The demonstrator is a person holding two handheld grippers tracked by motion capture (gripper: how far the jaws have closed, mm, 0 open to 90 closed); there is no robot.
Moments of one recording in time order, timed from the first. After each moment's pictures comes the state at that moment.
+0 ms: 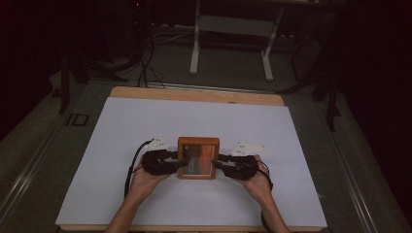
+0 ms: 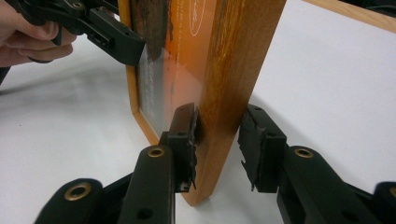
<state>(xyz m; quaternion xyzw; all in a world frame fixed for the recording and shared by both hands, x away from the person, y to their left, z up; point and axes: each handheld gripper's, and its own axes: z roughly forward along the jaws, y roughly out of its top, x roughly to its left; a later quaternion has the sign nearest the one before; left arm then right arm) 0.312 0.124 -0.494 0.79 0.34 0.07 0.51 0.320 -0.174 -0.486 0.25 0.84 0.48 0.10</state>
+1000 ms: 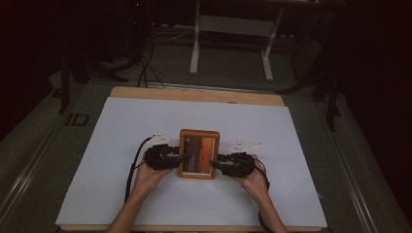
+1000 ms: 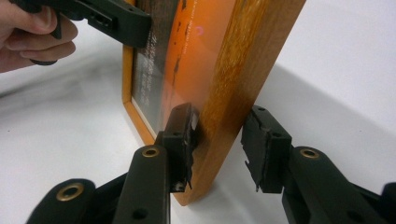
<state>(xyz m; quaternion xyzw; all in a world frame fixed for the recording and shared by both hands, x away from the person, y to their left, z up) 0.329 0.122 -0.502 0.77 0.36 0.07 0.52 0.332 -0.170 -0.501 0.28 0.84 0.46 0.07</state>
